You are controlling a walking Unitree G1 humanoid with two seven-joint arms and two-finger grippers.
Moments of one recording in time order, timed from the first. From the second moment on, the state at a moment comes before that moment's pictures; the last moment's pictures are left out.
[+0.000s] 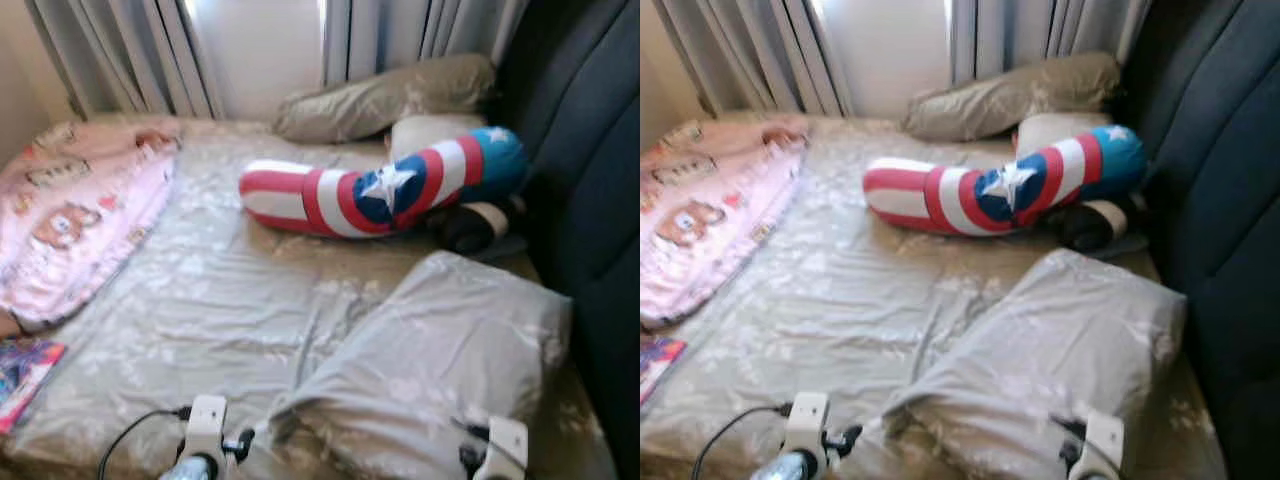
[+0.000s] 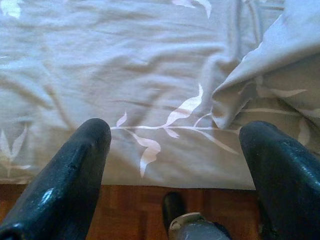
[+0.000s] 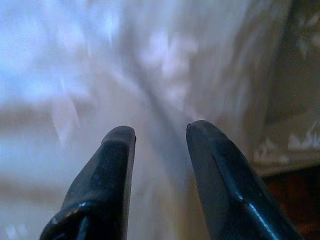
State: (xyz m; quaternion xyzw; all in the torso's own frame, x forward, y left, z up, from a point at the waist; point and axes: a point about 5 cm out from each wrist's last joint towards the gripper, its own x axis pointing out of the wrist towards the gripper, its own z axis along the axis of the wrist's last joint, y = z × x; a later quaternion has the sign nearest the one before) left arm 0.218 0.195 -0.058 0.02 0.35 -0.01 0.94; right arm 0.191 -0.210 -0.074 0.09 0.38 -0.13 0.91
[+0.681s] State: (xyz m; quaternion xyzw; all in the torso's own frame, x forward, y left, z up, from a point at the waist) left arm 0.259 0.188 -0.018 0.01 0.19 -0.03 0.98; right arm 0.222 -0.204 -0.046 0.11 0.24 -0.11 0.96
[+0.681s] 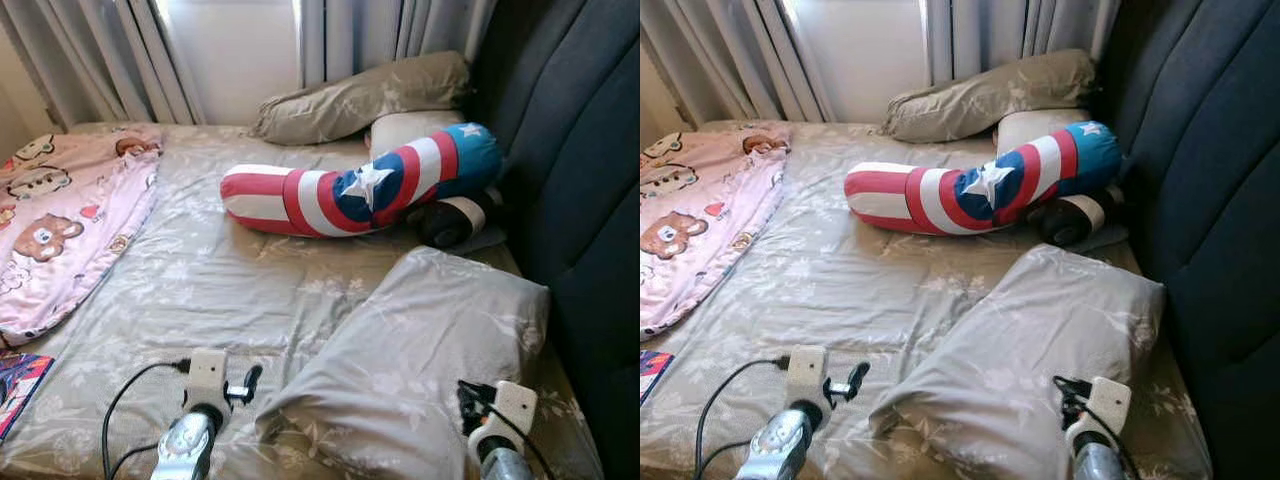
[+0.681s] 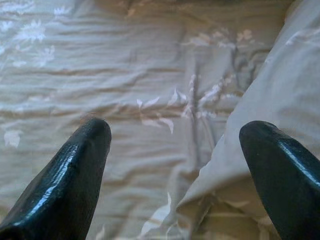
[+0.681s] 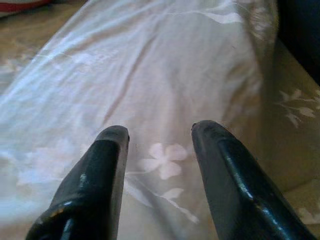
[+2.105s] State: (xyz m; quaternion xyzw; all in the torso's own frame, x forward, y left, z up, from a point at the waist) left arm 0.257 0.182 -0.019 0.01 0.19 -0.05 0.98; right arm 0.223 -0.192 -0.048 0.07 0.26 -0.06 0.96
